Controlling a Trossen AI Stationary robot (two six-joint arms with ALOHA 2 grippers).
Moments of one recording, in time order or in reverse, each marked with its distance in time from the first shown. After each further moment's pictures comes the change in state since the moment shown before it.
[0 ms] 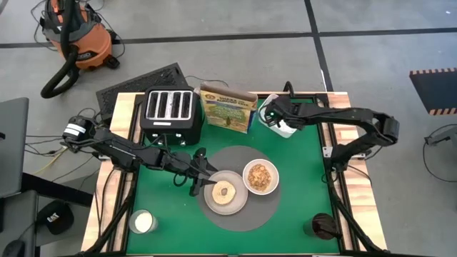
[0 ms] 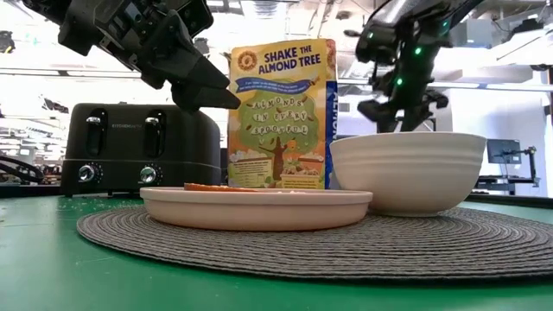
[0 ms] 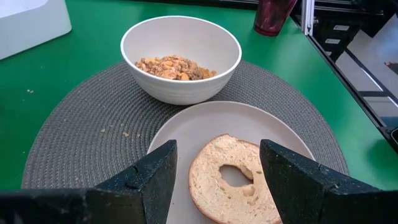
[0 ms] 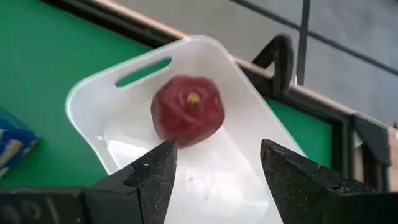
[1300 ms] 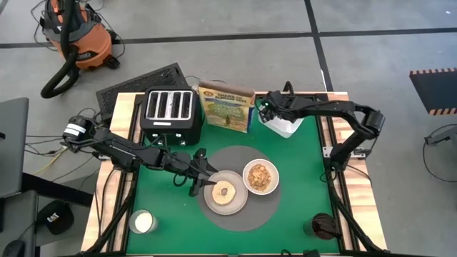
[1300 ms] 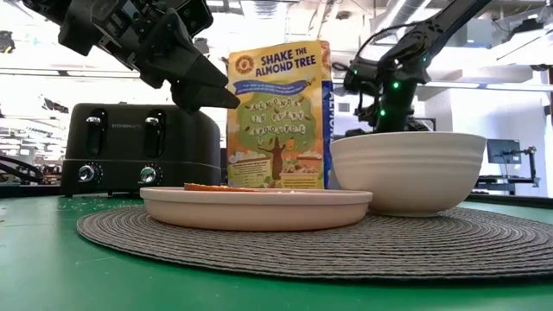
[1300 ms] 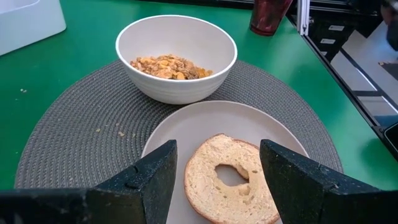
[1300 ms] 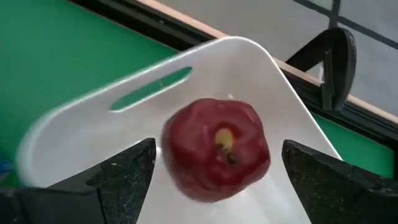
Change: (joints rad) left arm 0.000 0.000 0.000 0.001 0.016 -0.005; right arm -0.149 0.180 0.000 0.235 -0.176 -0.143
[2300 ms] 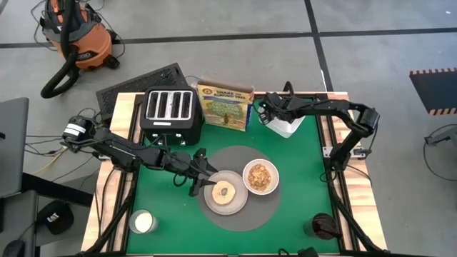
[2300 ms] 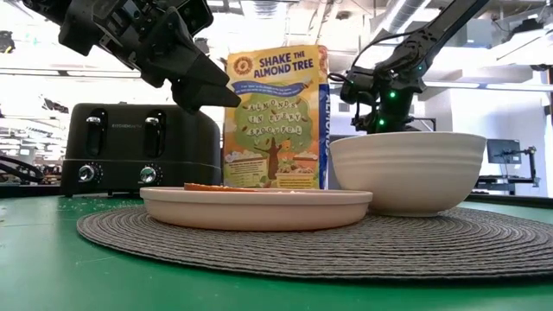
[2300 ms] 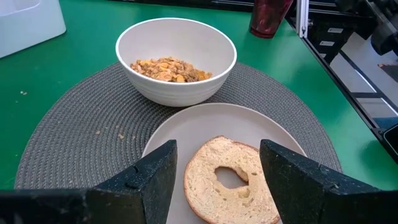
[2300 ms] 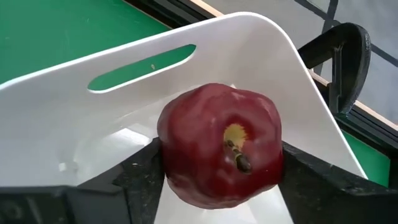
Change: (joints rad) left arm 0.000 0.000 0.000 0.008 0.000 0.000; right arm -0.011 0.062 0.000 0.019 0.007 -0.076
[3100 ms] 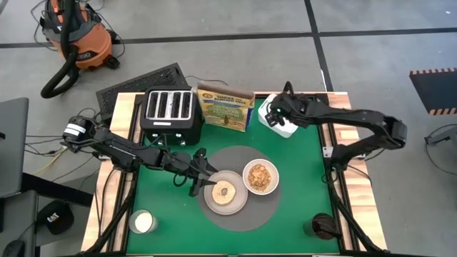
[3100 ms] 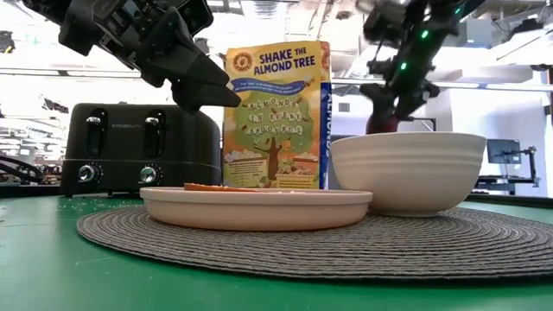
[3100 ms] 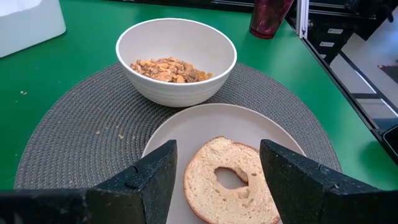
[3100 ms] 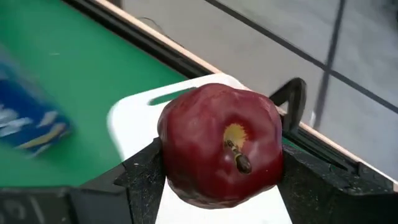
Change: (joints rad) left arm 0.000 0.000 0.000 0.001 0.000 -0.003; right arm 0.160 -0.339 0.001 -0.171 0.087 -0.007
